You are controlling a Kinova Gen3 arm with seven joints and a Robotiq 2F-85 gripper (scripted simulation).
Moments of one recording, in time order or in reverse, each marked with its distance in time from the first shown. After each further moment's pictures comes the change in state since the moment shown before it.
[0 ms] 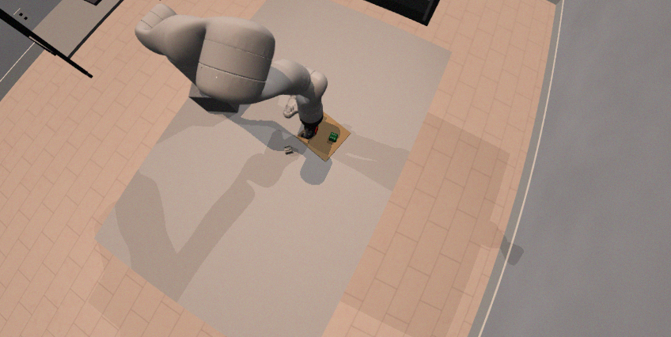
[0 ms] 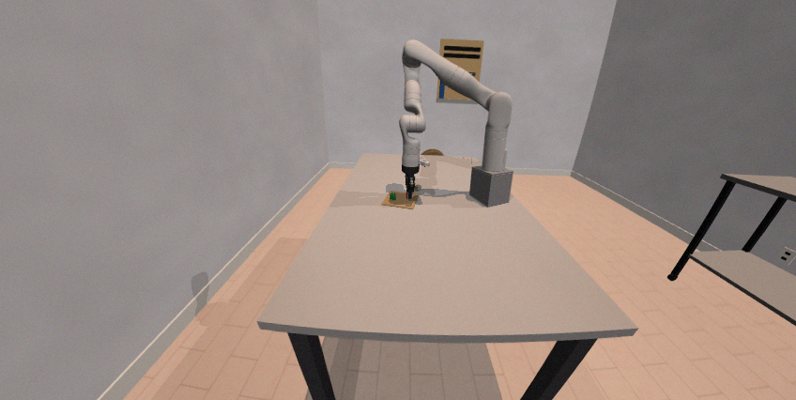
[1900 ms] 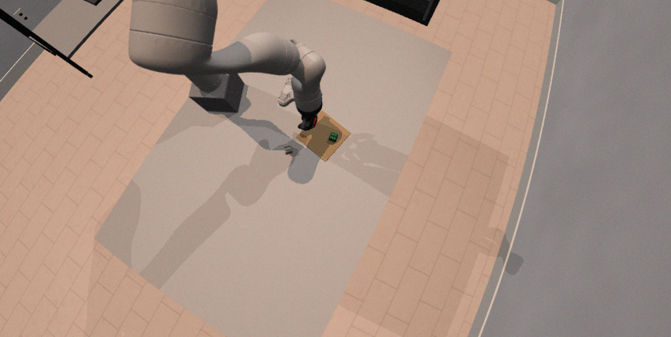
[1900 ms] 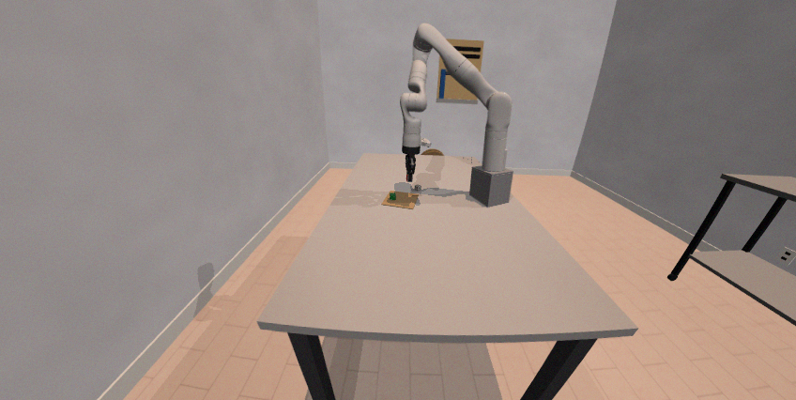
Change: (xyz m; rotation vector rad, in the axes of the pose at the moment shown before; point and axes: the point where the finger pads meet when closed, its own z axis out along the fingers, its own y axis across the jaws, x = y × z) arm -0.002 -0.003 -0.083 0.002 -0.010 0.004
